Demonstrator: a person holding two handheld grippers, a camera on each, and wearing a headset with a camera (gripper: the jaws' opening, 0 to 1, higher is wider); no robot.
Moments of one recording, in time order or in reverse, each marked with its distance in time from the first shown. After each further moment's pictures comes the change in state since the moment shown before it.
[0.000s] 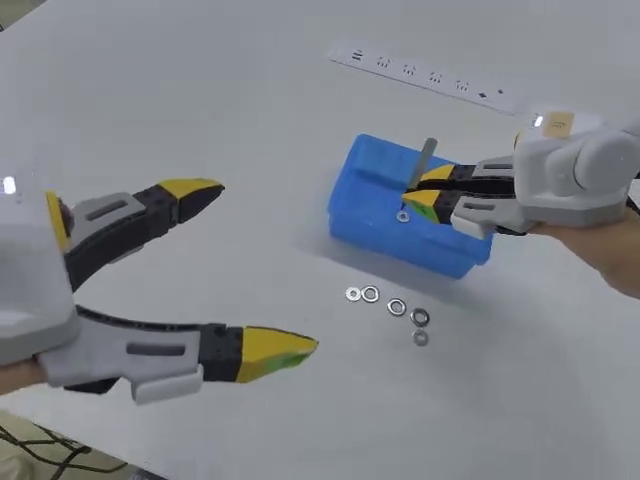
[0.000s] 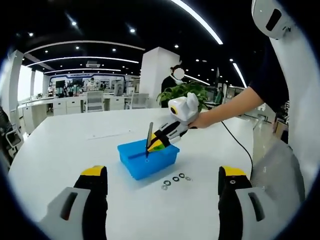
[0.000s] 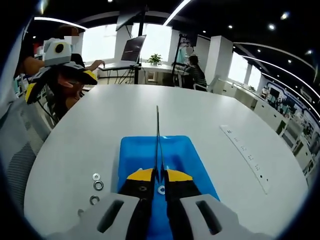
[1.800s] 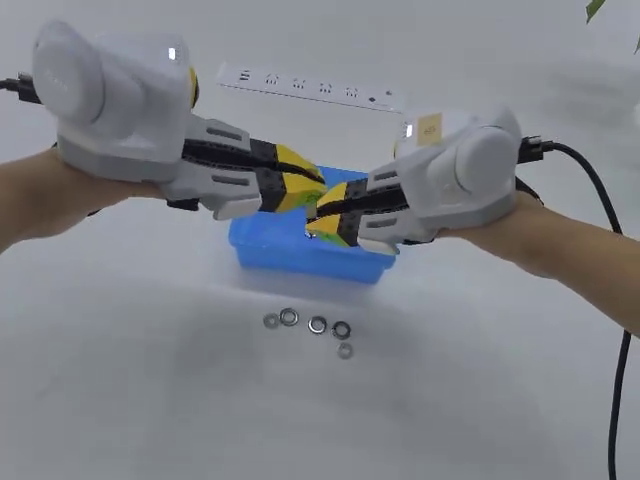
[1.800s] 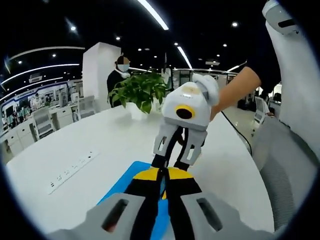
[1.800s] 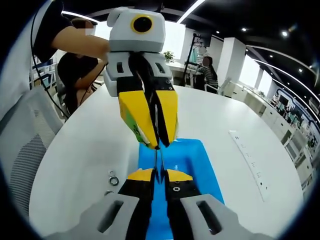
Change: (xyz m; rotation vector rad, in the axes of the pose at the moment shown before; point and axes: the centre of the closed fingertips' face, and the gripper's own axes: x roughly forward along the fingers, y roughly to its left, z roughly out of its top) left arm 0.137 -0.017 0.035 0.298 0.091 -0.491; right arm -0.012 0.022 0.003 -0.083 0.040 0.078
